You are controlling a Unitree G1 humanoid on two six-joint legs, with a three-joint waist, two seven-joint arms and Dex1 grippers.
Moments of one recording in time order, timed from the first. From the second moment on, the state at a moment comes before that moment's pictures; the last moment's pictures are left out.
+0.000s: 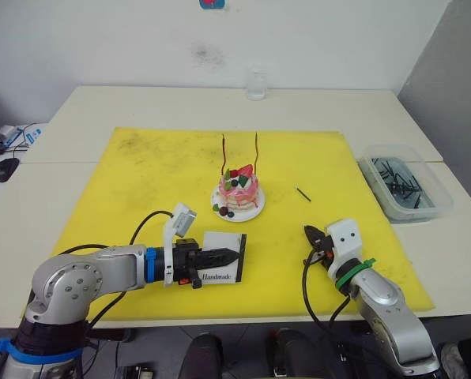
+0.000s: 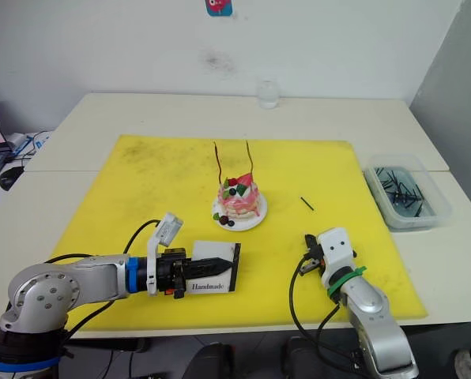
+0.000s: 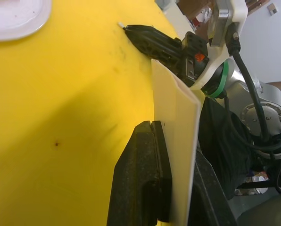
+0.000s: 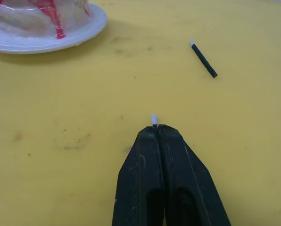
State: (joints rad) left arm -0.23 0.68 0.11 -0.39 -1.21 1.24 -0.53; right arm 0.06 -0.26 0.12 -0.44 0.09 0.47 0.28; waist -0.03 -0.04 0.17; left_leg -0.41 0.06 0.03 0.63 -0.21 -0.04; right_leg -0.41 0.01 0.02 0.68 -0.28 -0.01
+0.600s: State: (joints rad) left arm -0.24 0.66 0.10 -0.39 -1.18 1.23 -0.54; right arm 0.06 -0.27 0.10 -0.46 0.09 0.53 0.27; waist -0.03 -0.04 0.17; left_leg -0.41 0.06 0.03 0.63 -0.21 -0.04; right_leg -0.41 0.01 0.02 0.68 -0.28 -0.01
